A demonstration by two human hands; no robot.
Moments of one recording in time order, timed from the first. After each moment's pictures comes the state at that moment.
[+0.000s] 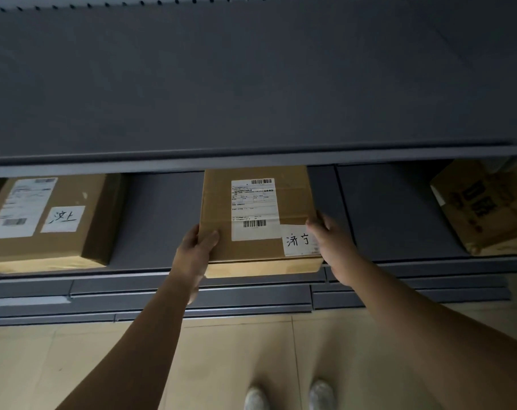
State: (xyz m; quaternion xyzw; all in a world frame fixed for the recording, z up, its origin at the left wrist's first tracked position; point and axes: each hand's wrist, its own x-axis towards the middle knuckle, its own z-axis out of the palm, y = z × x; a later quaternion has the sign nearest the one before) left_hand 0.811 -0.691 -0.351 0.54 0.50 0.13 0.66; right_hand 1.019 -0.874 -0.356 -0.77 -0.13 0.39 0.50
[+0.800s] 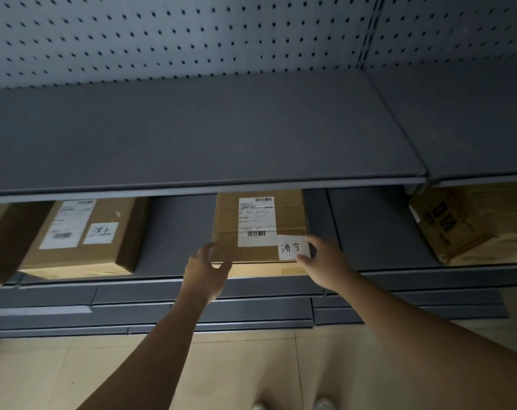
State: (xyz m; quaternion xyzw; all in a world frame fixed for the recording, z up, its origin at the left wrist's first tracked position) left_hand 0.792 -0.728 -0.280 0.77 0.52 0.03 0.38; right_hand 0.995 -0.903 -0.290 -0.87 -0.31 0.31 0.23
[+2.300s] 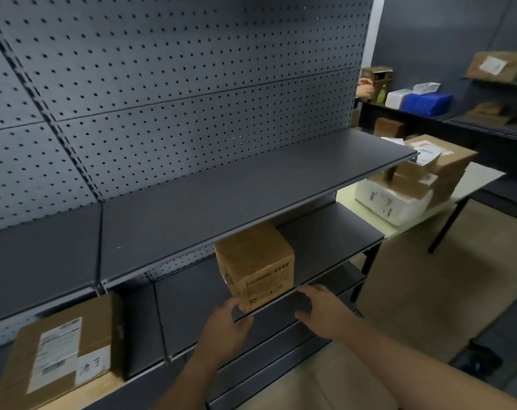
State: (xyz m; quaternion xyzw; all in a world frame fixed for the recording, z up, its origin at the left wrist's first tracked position) left_hand 1.069 -1.111 -0.184 0.90 0.19 -0.08 0.39; right_hand 1.181 -1.334 -0.186 -0.93 -0.19 0.24 0.21
